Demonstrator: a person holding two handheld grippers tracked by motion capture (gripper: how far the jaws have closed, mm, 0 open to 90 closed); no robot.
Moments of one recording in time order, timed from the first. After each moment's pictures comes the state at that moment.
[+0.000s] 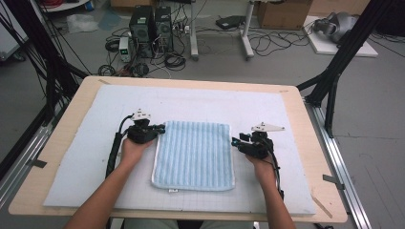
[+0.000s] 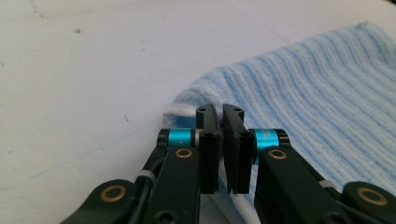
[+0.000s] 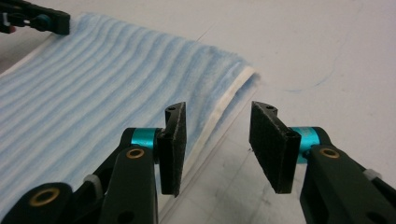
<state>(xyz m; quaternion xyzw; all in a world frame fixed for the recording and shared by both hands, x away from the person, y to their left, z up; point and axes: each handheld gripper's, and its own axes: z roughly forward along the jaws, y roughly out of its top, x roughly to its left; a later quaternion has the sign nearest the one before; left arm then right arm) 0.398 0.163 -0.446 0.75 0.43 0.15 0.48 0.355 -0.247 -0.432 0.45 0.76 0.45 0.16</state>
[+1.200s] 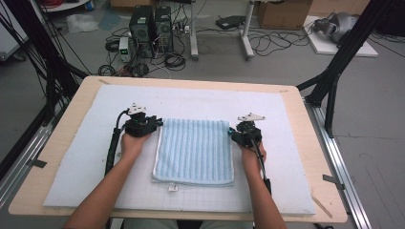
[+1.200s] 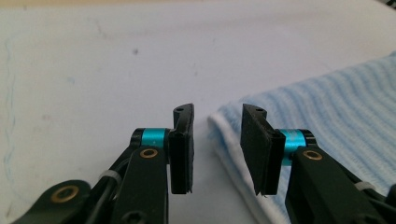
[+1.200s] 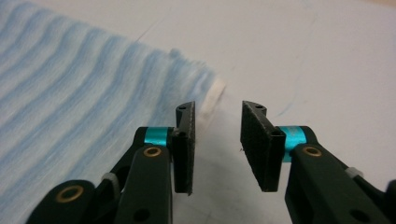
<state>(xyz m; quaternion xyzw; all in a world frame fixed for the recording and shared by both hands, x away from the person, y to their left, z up) 0.416 0.167 -0.442 0.72 0.44 0.22 0.49 0.393 -0.216 -0.436 0.48 0.75 0.37 0.25</state>
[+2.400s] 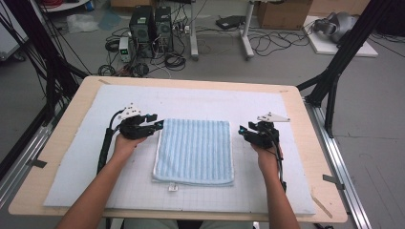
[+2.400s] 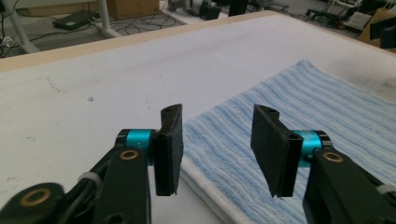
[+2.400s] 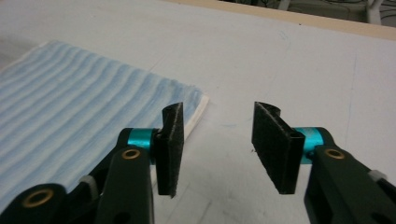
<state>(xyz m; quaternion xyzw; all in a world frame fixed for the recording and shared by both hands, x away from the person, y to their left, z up) 0.401 0.189 -0.433 0.73 0.36 0.17 0.55 0.366 -0.264 -0.412 0.47 0.73 0.44 0.22</state>
